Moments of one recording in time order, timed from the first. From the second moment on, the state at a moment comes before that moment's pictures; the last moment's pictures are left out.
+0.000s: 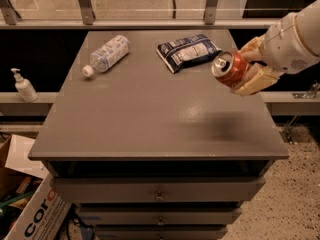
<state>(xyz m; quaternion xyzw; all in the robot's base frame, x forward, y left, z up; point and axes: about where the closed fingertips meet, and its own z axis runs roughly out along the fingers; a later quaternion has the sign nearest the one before) 0.530 -0.183 0.932 -0.68 0.66 0.02 0.32</state>
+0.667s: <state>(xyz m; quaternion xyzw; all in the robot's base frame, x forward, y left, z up) 0.507 -0.170 0.889 -0.77 0.60 -0.06 0.21</state>
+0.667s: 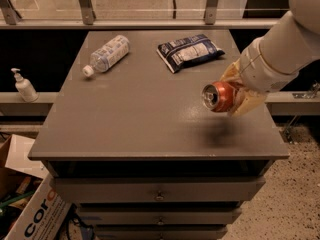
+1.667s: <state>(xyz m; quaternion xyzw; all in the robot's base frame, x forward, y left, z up) 0.470 -0.154 0.847 -0.84 0.52 -0.04 0.15</state>
